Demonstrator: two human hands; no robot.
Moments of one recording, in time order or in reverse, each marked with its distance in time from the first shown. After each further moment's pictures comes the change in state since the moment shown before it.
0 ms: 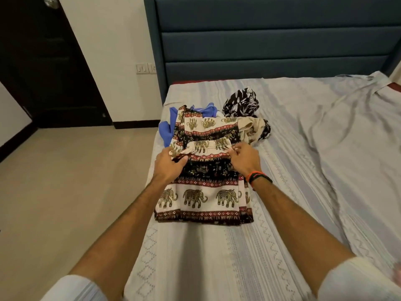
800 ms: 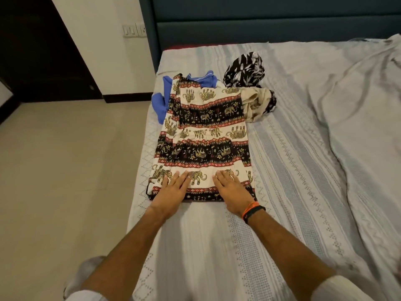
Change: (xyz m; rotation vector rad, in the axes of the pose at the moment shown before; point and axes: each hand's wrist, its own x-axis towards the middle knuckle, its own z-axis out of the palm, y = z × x) left_hand -0.052 -0.122 0.059 1.084 -0.518 0.466; right_hand -0.070 0.110 0.094 -0.901 -0.537 -0.559
